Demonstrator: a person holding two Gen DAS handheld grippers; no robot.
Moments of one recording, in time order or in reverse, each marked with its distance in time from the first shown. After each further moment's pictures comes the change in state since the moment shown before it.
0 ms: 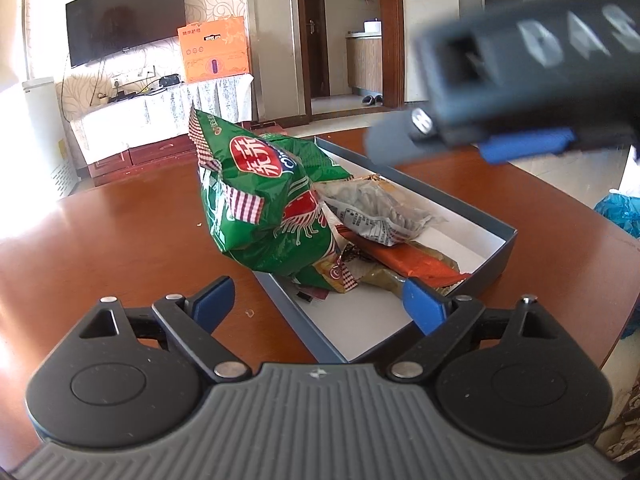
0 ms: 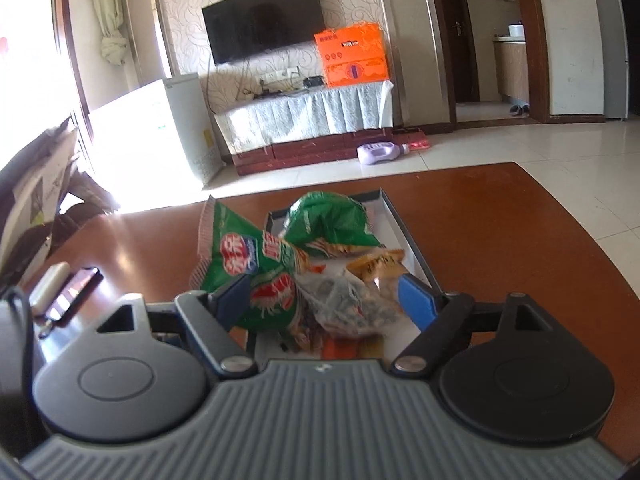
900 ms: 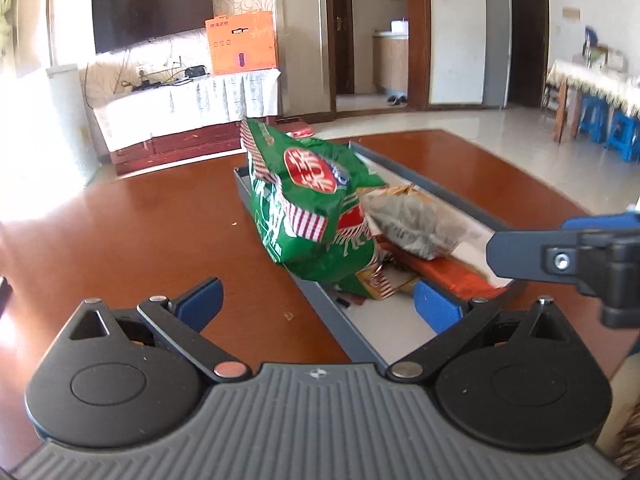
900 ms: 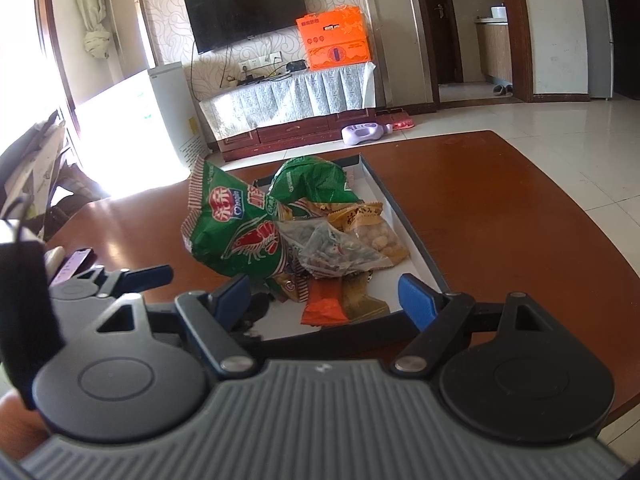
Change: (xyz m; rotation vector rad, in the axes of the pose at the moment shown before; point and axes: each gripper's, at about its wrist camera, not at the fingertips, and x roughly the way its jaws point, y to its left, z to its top) left arm -0.013 0.019 0.010 -0.072 0.013 0.052; right arm -0.016 -0.009 -0.030 0.043 0.032 -0.036
